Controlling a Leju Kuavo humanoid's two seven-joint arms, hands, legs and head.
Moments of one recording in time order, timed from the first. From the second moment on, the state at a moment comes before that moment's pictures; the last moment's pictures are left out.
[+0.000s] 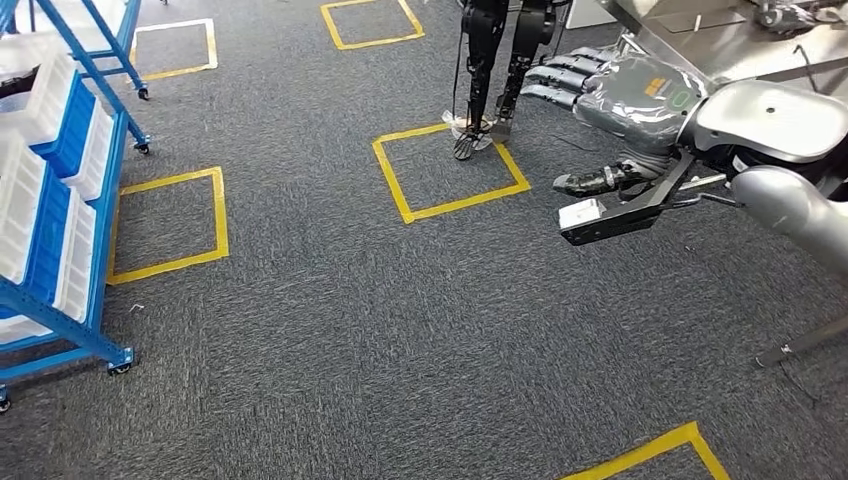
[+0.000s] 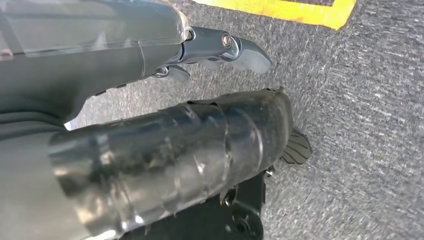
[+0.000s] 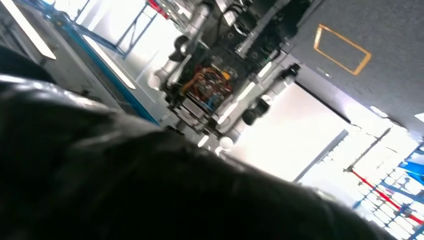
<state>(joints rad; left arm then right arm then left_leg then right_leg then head) -0.09 -0.16 1.19 -0.21 -0.77 -0.01 -0.30 -1.35 -0.89 1.15 -1.66 0.64 0.30 -0.09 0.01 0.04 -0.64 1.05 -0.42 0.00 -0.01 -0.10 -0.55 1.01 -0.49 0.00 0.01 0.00</state>
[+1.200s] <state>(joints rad) -0.09 -0.16 1.21 -0.21 -0.78 0.00 -0.30 -1.29 -0.91 1.12 -1.67 0.68 0.31 -0.10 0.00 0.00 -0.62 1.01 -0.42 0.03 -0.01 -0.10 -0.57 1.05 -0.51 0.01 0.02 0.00</state>
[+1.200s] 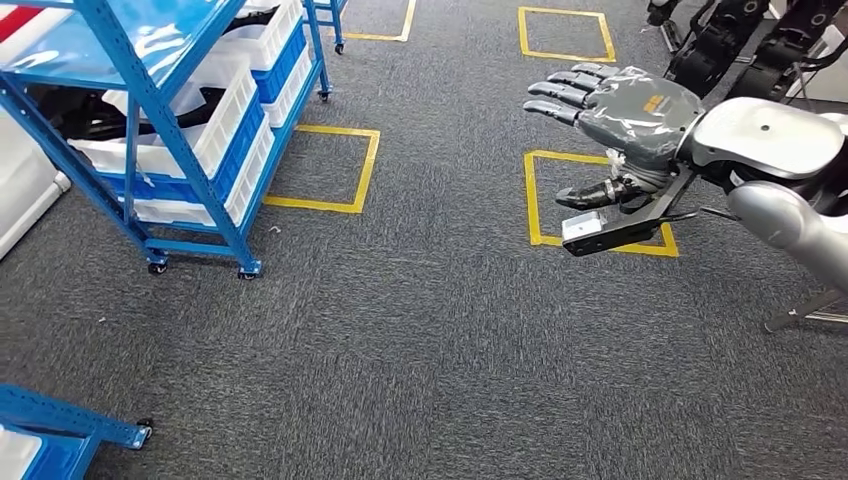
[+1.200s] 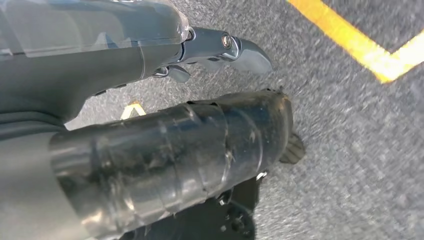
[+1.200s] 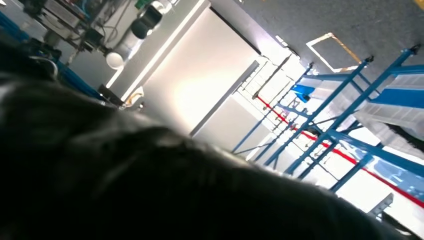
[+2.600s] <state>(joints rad) -0.09 -0.16 1.23 -0.21 -0.79 0.00 -0.33 -1.27 -1.01 1.13 -1.77 0.68 0.28 -0.11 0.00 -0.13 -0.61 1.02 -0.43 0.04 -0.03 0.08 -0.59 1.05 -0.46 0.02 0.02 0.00</state>
